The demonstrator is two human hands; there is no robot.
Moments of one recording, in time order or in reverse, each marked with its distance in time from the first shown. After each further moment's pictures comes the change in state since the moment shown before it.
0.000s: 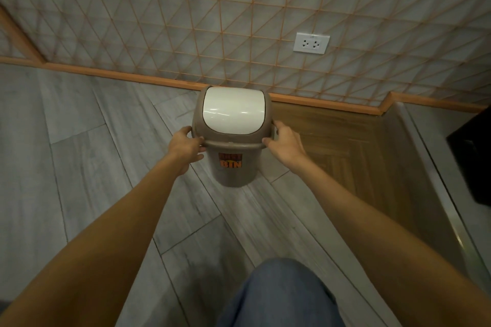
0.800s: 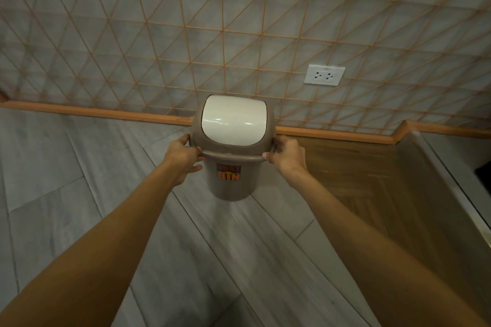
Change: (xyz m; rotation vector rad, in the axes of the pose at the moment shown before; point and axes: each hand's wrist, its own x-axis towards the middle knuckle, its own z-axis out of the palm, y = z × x) left_hand 0.161 0.070 -0.023 -0.033 -0.088 0.003; right_hand 0.151 -0.038 0.051 0.150 0.185 0.156
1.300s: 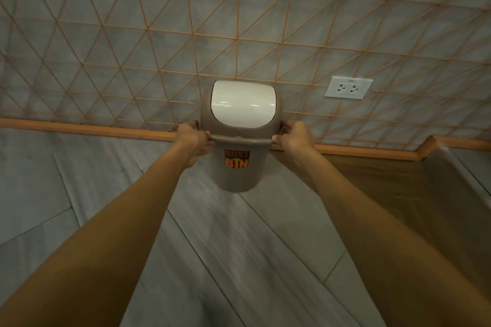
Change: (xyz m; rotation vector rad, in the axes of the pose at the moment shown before) left_hand 0.117 0.057 0.000 -0.030 -0.024 0.063; right_hand 0.139 -0.032 0.054 0.036 0.053 0.029
